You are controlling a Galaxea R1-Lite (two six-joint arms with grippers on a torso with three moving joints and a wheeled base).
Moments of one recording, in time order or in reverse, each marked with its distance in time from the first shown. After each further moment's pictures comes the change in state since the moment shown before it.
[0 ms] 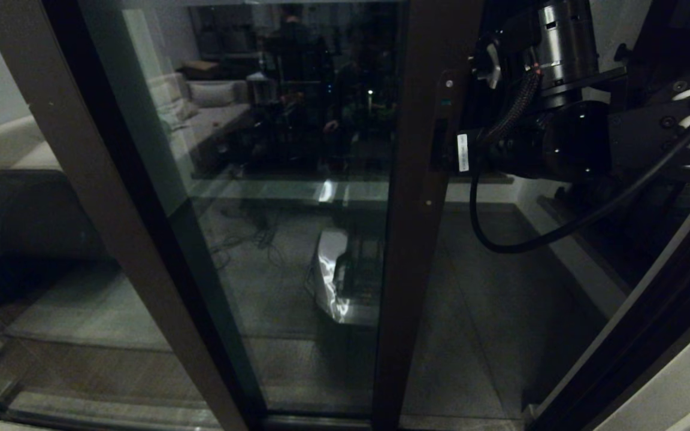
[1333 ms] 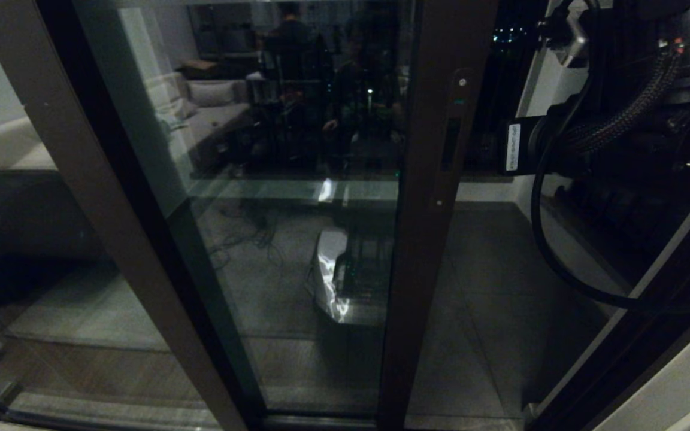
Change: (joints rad) left arm 0.000 0.000 0.000 0.000 0.000 -0.001; right arm 0.094 -0.220 0.250 -0.141 0.034 0.002
